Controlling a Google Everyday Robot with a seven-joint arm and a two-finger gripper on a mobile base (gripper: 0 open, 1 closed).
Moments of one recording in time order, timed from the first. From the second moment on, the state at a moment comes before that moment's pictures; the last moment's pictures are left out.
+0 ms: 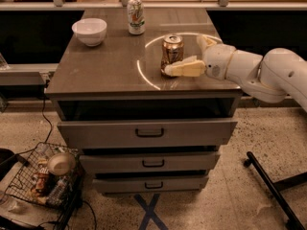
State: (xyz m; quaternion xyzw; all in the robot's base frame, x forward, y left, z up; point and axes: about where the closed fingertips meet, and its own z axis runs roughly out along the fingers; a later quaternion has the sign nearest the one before) arm 0.670 -0.093 0.907 -0.36 0.63 0.29 0.62
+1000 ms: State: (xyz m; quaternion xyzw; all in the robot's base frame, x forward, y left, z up) arm 0.679 -0.055 0.901 -0.38 0.61 0.32 0.61
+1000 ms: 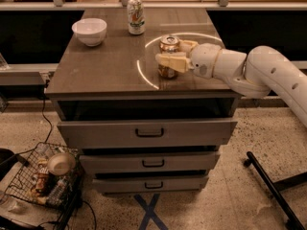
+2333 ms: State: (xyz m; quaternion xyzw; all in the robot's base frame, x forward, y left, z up) arm 0.703 -0.025 0.939 -0.39 0.60 0.33 0.61
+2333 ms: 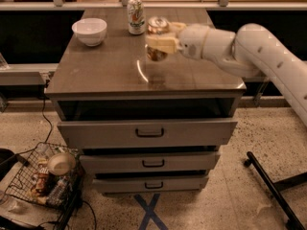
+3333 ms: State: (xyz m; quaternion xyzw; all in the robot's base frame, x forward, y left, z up) arm 0.833 0.129 1.024 -0.36 0.58 0.40 0.61
